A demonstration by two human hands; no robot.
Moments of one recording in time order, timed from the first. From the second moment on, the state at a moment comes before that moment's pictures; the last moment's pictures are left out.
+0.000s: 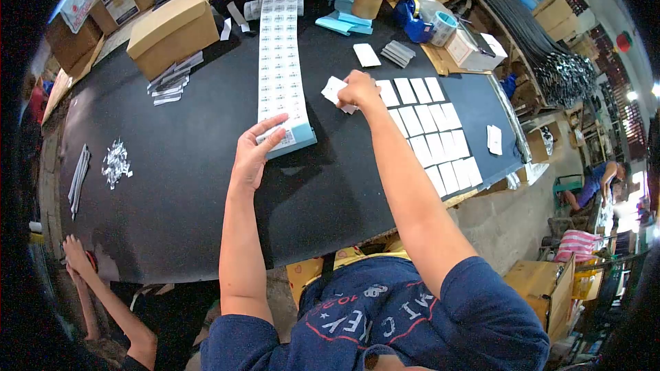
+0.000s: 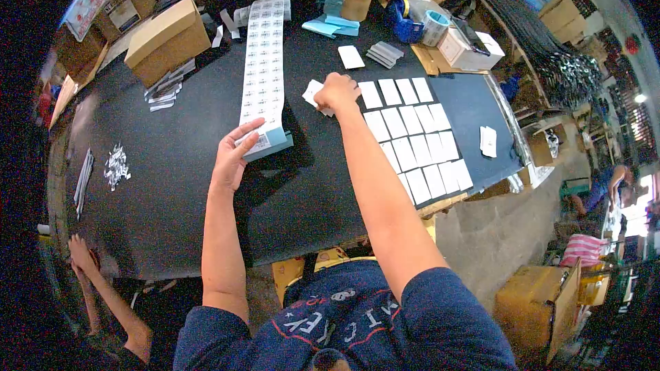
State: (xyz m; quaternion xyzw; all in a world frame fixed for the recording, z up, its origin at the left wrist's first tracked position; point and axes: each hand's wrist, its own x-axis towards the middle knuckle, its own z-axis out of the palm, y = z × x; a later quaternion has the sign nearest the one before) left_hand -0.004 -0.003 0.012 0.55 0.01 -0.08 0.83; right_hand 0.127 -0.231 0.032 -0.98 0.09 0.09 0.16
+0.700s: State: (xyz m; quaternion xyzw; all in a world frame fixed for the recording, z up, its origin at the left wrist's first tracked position) left_hand 0.001 0.005 0.003 0.59 0.01 -0.06 0.80; right_hand 0.057 -0.243 -0.004 -0.94 -0.19 -0.26 0.12
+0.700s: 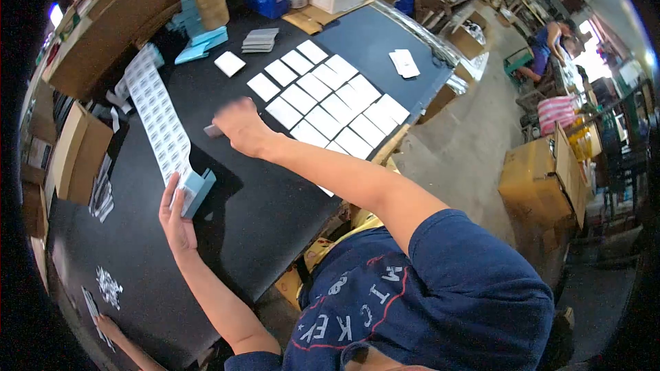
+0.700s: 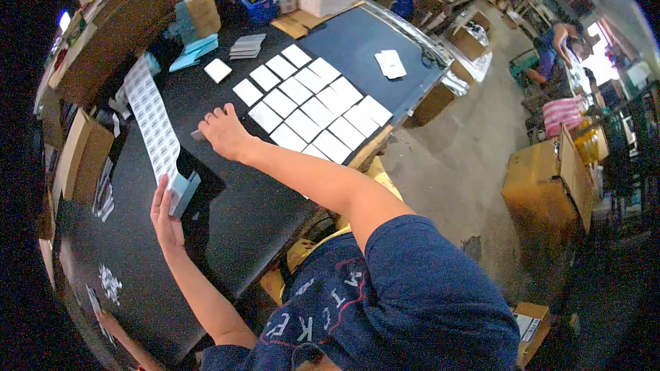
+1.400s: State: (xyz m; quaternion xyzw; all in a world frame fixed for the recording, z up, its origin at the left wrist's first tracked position) left_hand 0.001 0.007 -0.007 0.61 0.01 -0.08 0.79; right_hand -0.008 -0.631 0.079 -0.75 0.32 -0.25 0.52
